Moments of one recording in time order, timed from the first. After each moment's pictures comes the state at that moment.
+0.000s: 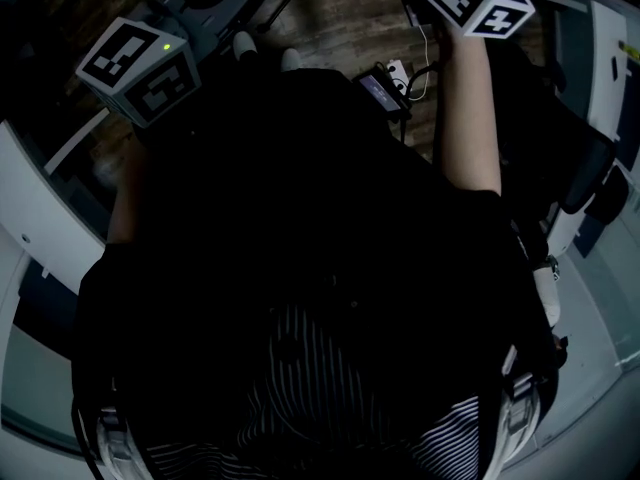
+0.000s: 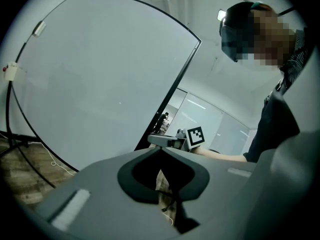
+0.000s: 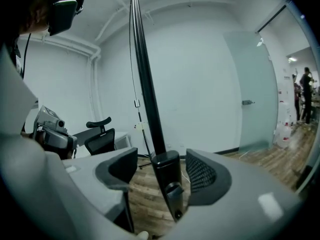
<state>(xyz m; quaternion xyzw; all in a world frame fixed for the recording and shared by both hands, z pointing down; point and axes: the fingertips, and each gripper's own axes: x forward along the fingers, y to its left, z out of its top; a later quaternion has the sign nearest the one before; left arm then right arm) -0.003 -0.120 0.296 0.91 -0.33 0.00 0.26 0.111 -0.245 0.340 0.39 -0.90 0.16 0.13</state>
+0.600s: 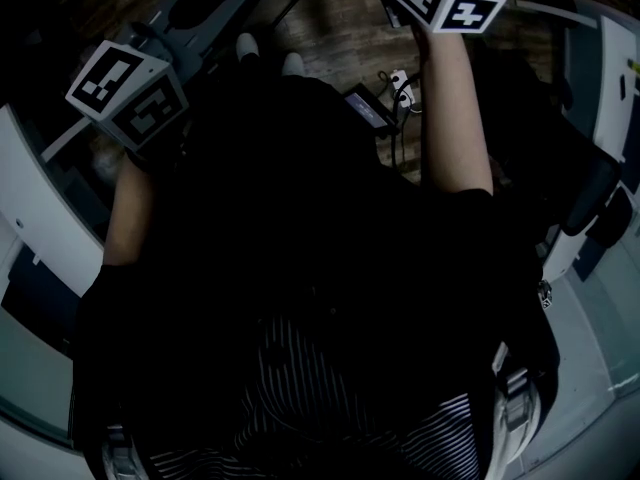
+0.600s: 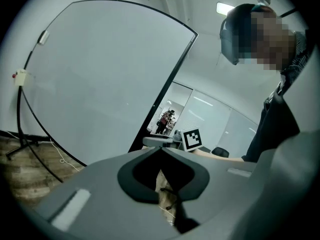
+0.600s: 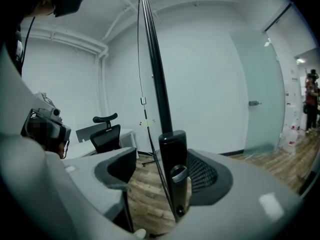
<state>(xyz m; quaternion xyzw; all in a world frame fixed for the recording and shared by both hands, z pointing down) 0.016 -0.085 0.303 0.89 -0.37 0.02 0.26 0.106 -0.221 0.364 0.36 -0.91 0.14 0.13</state>
